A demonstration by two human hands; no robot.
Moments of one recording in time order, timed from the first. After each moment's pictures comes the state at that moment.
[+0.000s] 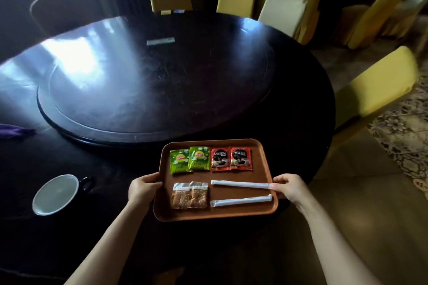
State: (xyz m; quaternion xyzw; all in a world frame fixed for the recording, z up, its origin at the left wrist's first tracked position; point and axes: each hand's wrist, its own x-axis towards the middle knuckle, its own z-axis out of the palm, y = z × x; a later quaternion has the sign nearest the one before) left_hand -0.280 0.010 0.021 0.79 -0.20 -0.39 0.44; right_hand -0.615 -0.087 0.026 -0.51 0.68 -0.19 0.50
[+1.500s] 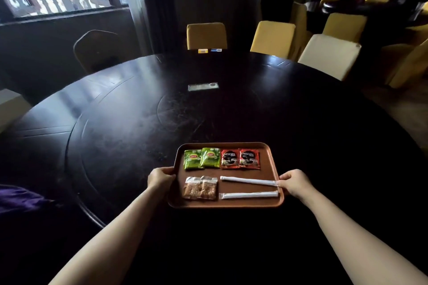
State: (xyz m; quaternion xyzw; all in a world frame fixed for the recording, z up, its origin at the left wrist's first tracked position) left_hand -0.021 -0.243 0.014 0.81 -0.24 -0.36 0.40; right_hand -0.358 -0.350 0.045 -0.60 0.68 -0.15 0.39
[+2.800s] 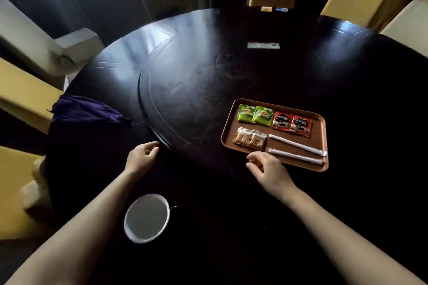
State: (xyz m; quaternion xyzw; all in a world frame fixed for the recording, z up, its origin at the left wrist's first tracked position) left_hand 0.044 -0.024 0.024 0.88 -0.28 -0.17 0.33; right_hand -0.252 -0.183 0.052 -0.86 0.37 -0.13 0.32
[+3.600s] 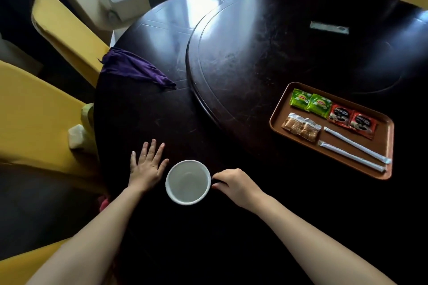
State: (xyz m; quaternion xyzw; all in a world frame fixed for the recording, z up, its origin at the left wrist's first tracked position) left_hand 0.049 0.118 -0.073 0.94 -0.31 -0.14 0.04; right_hand -0.152 -0.063 -0.005 -0.94 0.12 0.04 0.33
